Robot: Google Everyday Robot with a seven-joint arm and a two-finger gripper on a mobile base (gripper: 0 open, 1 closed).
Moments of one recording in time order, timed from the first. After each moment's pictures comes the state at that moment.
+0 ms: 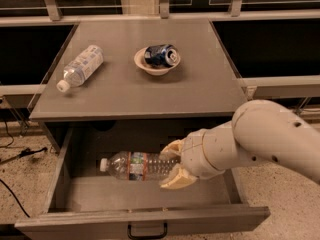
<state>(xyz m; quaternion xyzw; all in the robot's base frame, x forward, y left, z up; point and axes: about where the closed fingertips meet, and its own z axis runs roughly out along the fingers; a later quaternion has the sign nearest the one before) 0.427 -0.027 0.769 -0.68 0.64 0.12 0.33</state>
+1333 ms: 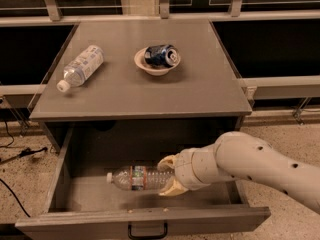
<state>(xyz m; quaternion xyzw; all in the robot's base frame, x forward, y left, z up) 0.452 -0.019 0.678 -0.70 0.62 0.10 0.34</state>
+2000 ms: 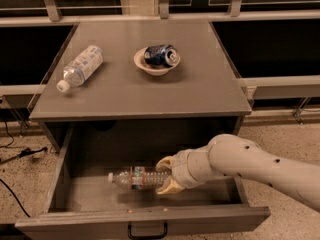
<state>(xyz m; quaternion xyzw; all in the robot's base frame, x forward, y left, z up) 0.471 -0.015 0.644 -0.70 0.62 0.11 0.34</state>
